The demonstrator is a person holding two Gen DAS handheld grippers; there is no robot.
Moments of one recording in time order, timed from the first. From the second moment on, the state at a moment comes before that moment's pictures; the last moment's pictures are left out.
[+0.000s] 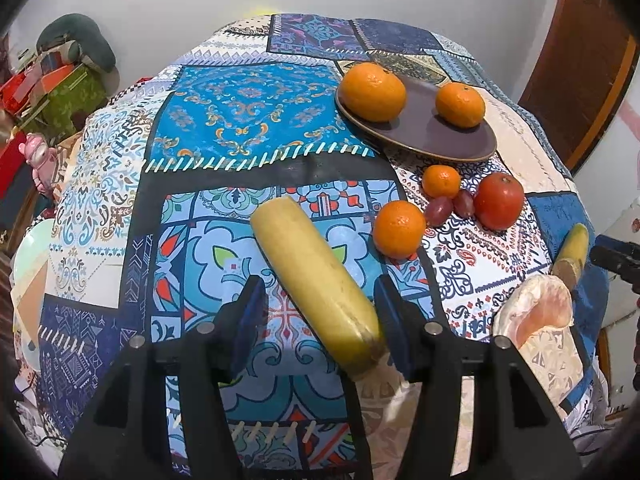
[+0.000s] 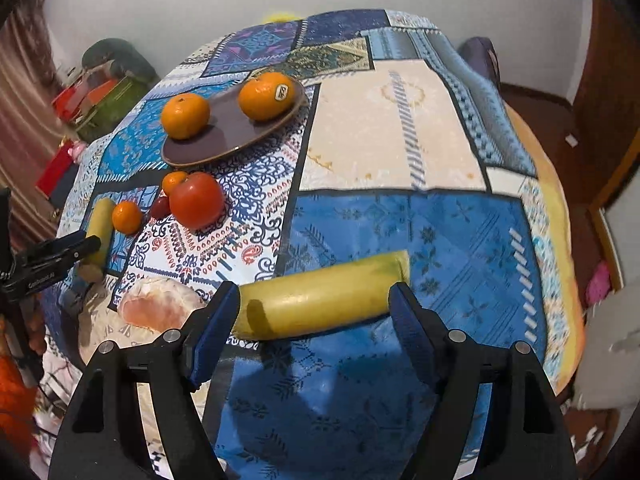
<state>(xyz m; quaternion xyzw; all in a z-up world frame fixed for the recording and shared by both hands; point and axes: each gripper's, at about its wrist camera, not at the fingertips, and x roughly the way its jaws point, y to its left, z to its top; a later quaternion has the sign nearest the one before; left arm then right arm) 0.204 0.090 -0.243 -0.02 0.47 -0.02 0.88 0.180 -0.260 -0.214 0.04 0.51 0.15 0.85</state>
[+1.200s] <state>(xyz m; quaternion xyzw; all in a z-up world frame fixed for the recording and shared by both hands) 0.219 0.105 -0.241 0.01 0.48 -0.06 0.88 0.206 -0.235 -0.238 -0.06 0.51 0.22 0.83</state>
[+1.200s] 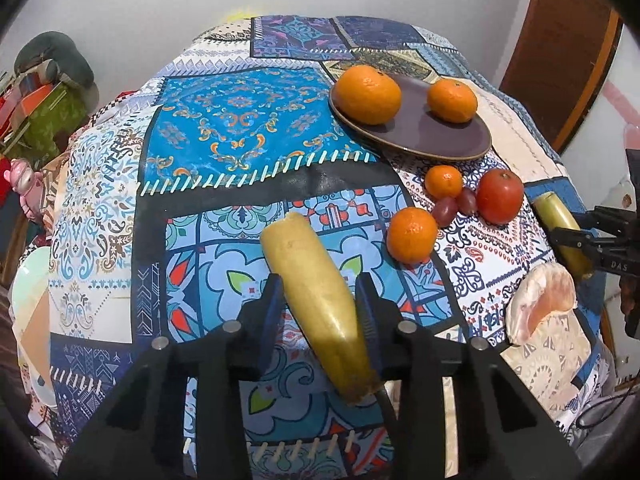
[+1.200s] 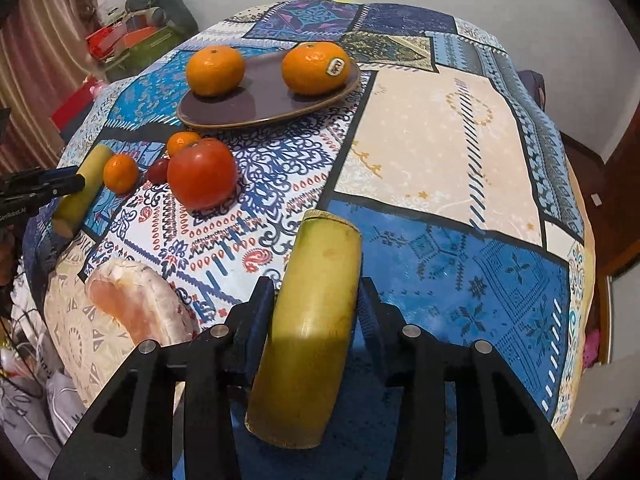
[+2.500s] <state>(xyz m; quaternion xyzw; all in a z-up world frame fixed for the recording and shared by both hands) 0.220 0.077 -0.184 -0.03 0.42 -0.05 0.91 0.215 -0.237 -0.191 0.01 0.44 0.20 0.88</state>
